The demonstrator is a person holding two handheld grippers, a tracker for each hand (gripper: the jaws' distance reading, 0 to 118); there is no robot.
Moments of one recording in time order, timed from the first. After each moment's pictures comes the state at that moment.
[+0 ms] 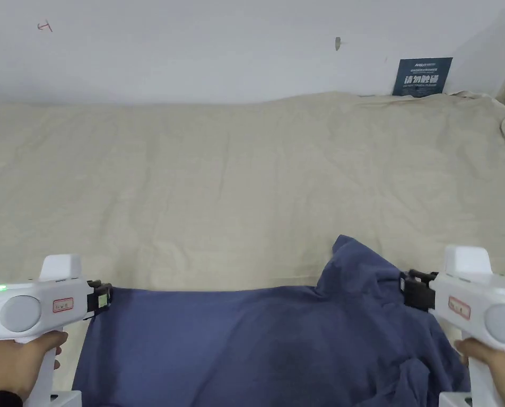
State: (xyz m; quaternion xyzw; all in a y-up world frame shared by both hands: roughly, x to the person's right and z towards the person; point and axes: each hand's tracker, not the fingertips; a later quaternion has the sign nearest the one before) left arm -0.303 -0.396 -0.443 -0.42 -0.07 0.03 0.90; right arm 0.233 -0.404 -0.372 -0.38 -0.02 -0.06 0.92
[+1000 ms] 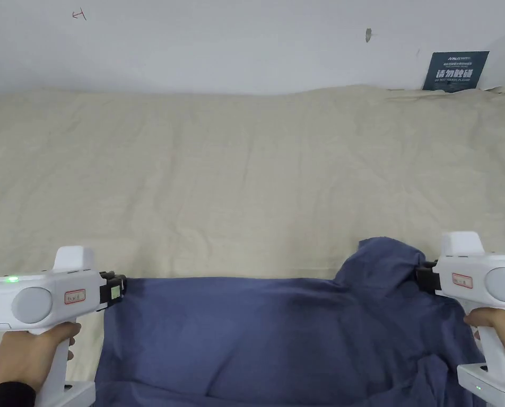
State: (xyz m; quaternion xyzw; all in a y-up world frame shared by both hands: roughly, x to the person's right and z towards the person) left arm -0.315 -0.389 -0.424 -0.42 -0.06 0.05 0.91; right arm 0.236 -0.420 -0.408 -0.42 0.05 -0.03 0.90
